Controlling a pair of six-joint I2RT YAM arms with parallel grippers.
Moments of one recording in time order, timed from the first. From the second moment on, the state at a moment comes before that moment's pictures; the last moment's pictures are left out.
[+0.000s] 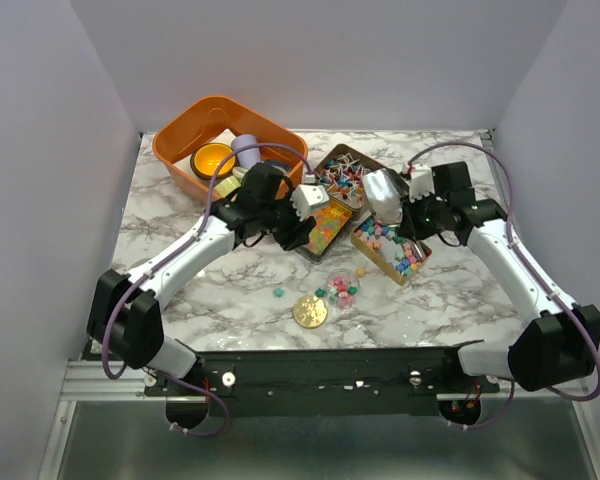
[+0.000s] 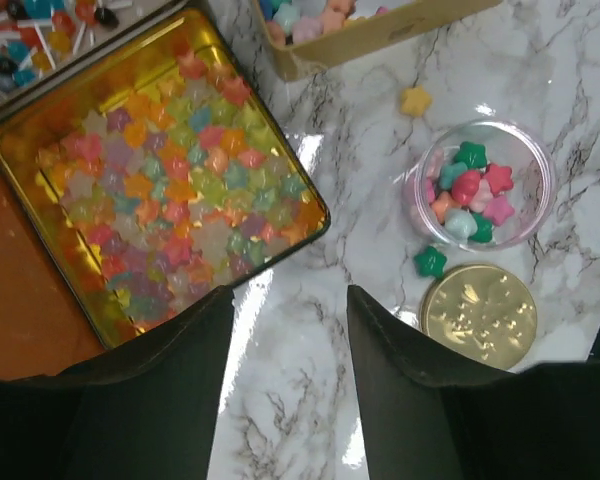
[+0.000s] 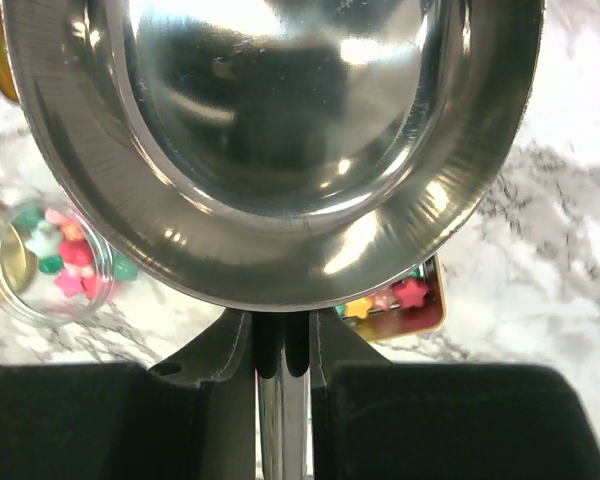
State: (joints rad) left arm -0.55 1.43 1.14 -0.47 0.46 0.41; right arm 0.26 1.32 1.12 -0.70 -0.20 -0.21
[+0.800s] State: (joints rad) left arm -0.98 2.09 1.63 -0.36 0.51 0.50; right arm -0.22 1.27 1.20 -0.64 -0.32 0.10
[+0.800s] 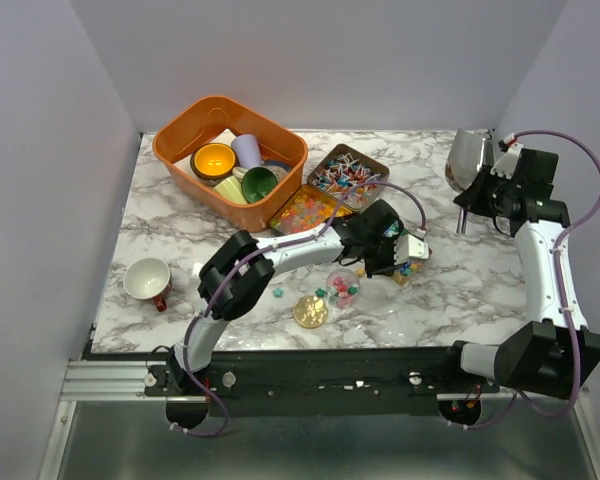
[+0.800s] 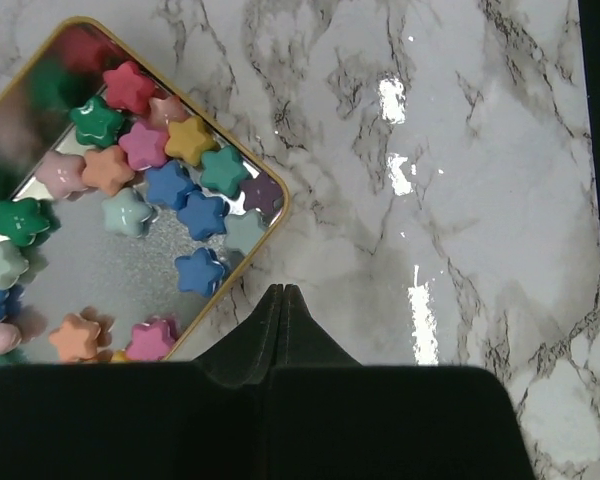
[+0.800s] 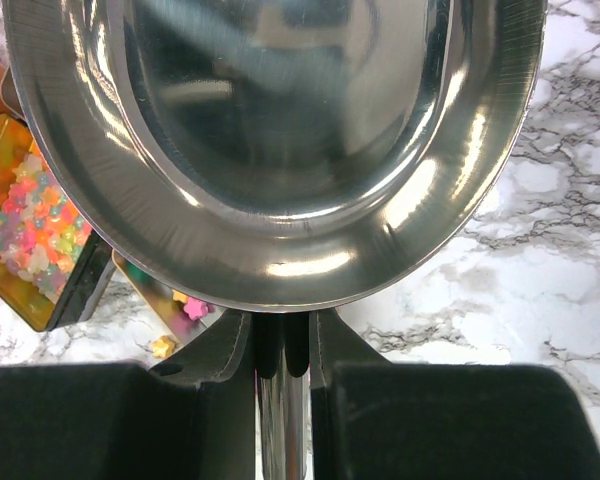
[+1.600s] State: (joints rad) left arm -0.99 2.41 2.08 -0.31 0.48 0.41; right arm -0.27 1.22 1.21 -0.64 -0.33 0.05
